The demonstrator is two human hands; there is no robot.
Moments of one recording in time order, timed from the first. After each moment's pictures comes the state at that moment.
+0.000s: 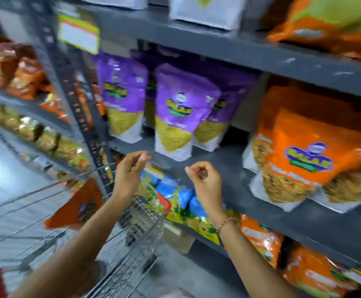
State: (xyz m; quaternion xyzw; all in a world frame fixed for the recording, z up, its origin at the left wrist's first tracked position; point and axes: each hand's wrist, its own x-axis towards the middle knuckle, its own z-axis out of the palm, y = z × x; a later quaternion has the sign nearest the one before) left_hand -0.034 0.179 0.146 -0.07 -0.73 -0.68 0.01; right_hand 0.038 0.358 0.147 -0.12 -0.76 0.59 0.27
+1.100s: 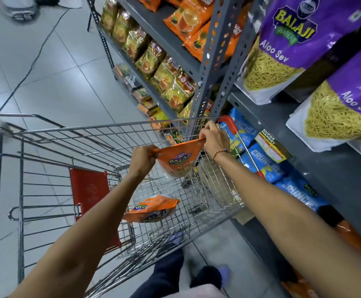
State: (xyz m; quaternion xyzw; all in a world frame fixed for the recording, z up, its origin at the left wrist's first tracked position) left_hand -0.055 -0.088 -0.006 0.10 -0.92 -0.38 -0.03; right_hand -0.142 0.127 0.014 0.09 -0.98 0.18 0.00
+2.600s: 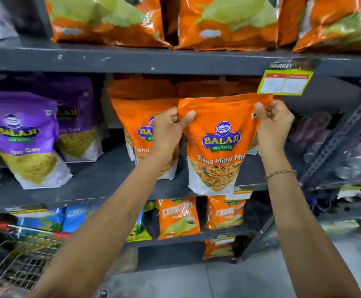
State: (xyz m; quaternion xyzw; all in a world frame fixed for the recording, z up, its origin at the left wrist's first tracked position) left_hand 0.128 0.498 0.278 -0.40 -0.58 -0.69 -0.14; right_hand 0.290 0.638 0.290 -0.34 -0.64 0.32 0.61
